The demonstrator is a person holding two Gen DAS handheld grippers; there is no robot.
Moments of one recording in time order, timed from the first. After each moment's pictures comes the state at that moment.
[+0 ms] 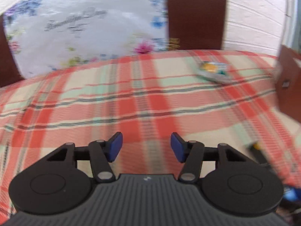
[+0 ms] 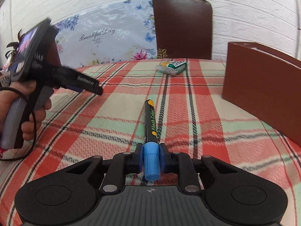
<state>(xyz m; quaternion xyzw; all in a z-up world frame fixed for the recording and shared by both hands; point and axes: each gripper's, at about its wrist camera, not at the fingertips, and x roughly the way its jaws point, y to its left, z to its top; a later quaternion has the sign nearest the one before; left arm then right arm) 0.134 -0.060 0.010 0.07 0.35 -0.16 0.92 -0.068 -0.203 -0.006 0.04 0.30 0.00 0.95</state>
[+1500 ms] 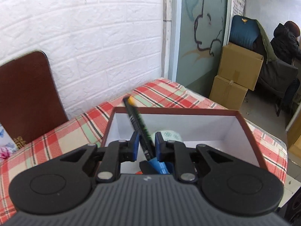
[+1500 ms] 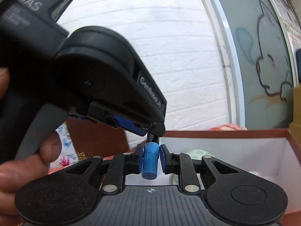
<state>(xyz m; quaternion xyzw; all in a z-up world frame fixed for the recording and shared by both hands) 0.100 -0.338 0.124 0.14 0.27 -0.42 0.85 -0.043 -0.378 0.070 0.12 0.06 -0.18 0.97</state>
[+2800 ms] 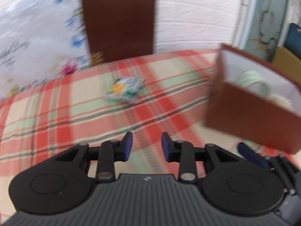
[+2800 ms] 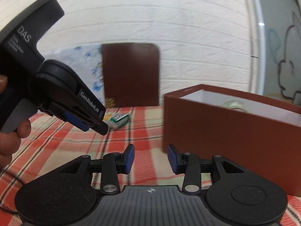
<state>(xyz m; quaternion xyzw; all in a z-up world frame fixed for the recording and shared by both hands) 0.135 -0.151 0.040 0.09 0.36 -0.25 0.89 -0.042 -0.241 0.008 0.02 0.16 -0.14 0.98</state>
